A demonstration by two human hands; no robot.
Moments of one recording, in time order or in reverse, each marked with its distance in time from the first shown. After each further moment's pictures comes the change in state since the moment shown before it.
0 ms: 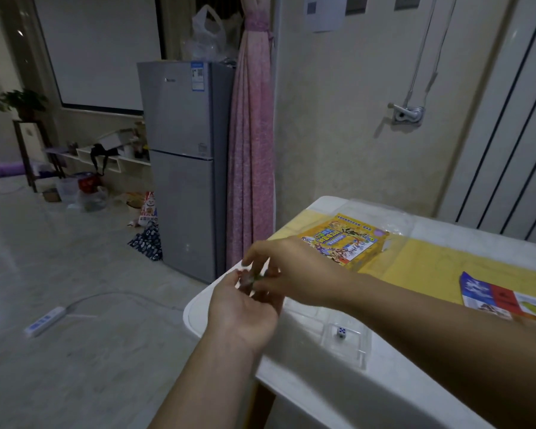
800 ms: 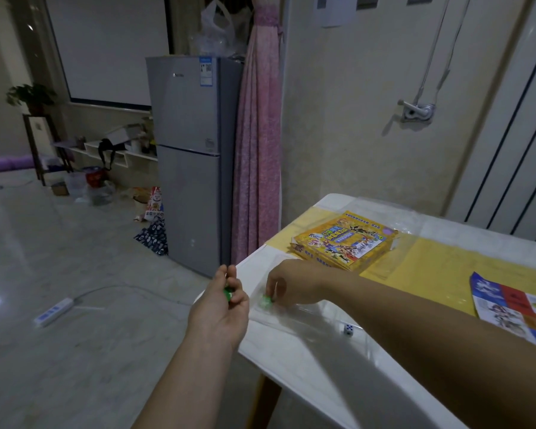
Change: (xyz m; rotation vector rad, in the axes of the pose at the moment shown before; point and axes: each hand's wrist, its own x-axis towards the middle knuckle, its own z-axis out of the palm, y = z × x) left_hand 0.027 0.028 -0.036 0.042 0.132 0.184; right_hand 0.018 0.037 0.038 -0.165 -0.468 0.329
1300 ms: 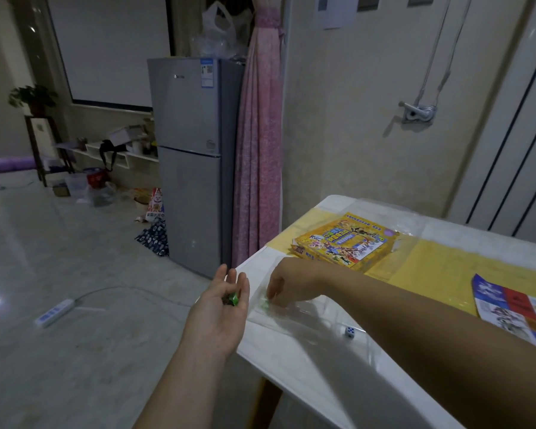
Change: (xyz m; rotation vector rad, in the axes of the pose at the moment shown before) left_hand 0.000 0.001 -0.006 -0.060 -0.086 0.004; right_hand 0.006 -0.003 -0.007 0.028 -0.055 0.033
